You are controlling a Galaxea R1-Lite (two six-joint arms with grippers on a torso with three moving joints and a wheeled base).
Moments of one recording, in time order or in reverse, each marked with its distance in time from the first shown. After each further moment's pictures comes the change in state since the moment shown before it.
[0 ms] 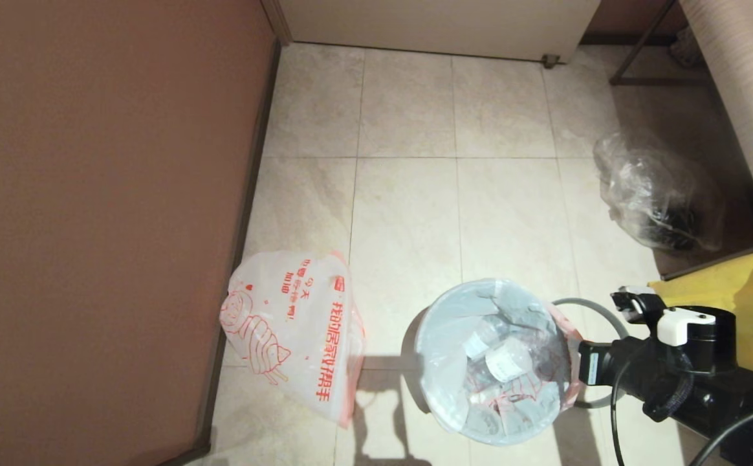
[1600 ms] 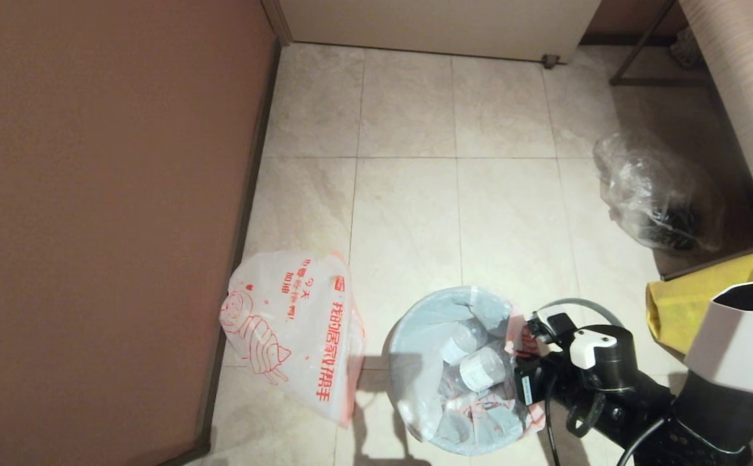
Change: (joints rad) left arm 0.000 0.000 0.000 0.000 0.000 0.000; right arm 0.198 0.245 -0.094 -0.139 -0.073 -0.168
